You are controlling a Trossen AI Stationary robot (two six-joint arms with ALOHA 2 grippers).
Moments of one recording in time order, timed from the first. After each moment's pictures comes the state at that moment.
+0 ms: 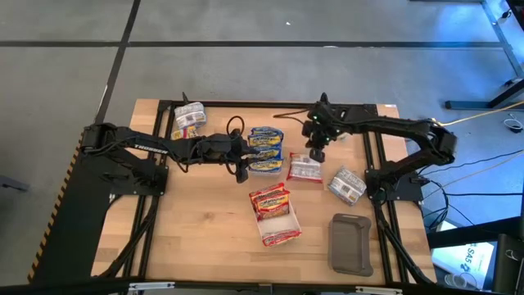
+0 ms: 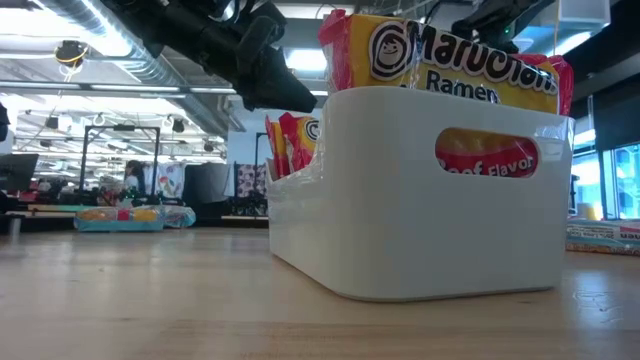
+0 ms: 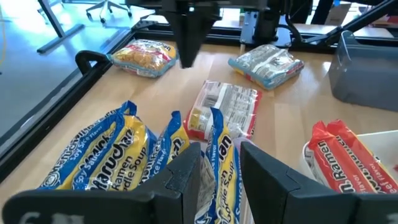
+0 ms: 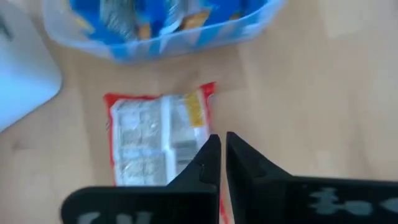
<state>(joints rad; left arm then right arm) 0.08 1.39 0.76 0.24 -0.14 -0.05 -0.48 1.43 0.98 -0.68 -0.24 -0.21</state>
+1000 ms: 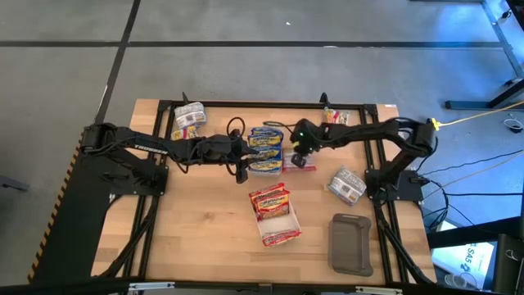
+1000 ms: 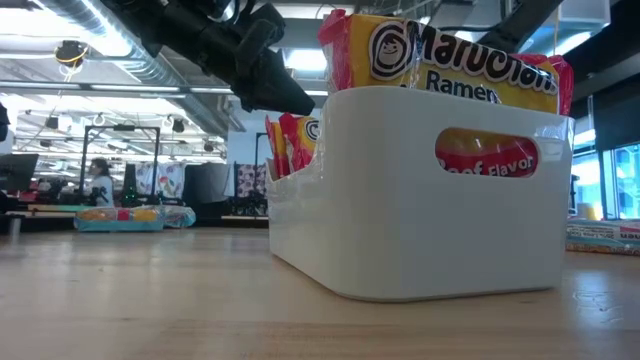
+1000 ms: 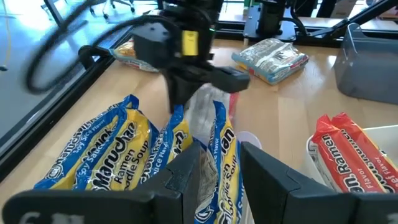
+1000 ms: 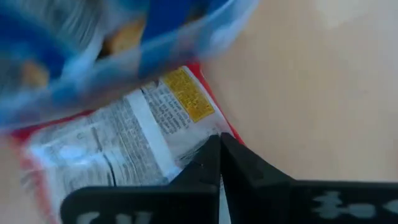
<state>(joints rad) 0.08 1.39 0.76 0.22 -0.17 -0.05 -0.39 1.65 0.85 -0.22 0.00 0.06</state>
